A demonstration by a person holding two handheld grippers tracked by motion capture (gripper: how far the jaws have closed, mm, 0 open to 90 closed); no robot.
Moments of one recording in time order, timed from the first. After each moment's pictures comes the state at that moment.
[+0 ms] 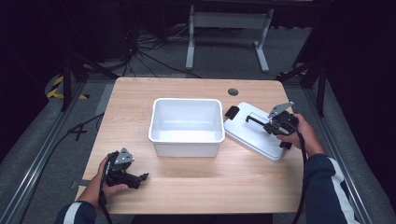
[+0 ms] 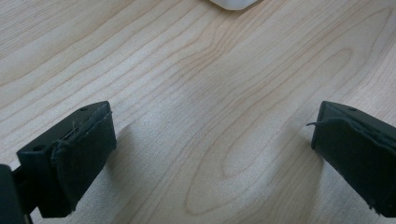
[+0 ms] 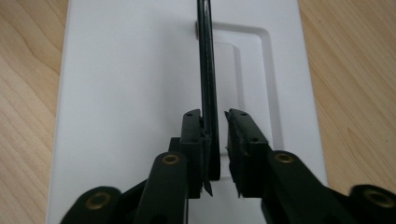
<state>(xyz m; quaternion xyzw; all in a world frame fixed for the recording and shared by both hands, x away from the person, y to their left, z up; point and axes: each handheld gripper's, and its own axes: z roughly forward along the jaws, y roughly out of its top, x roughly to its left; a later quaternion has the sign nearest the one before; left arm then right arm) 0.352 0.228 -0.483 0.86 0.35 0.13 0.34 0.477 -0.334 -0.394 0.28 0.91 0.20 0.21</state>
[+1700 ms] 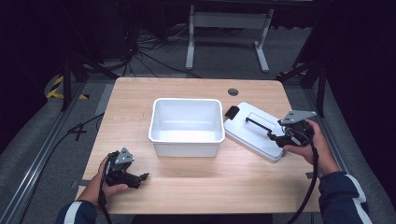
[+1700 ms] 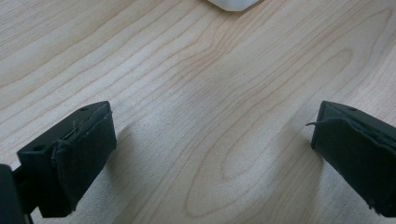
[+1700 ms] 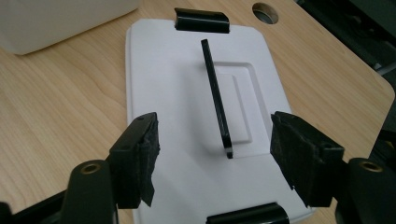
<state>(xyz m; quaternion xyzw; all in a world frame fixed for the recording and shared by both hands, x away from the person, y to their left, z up) 0.353 0.227 -0.482 0.86 0.35 0.13 0.34 0.408 -0.334 -0.356 0.31 0.87 0.27 0.26</state>
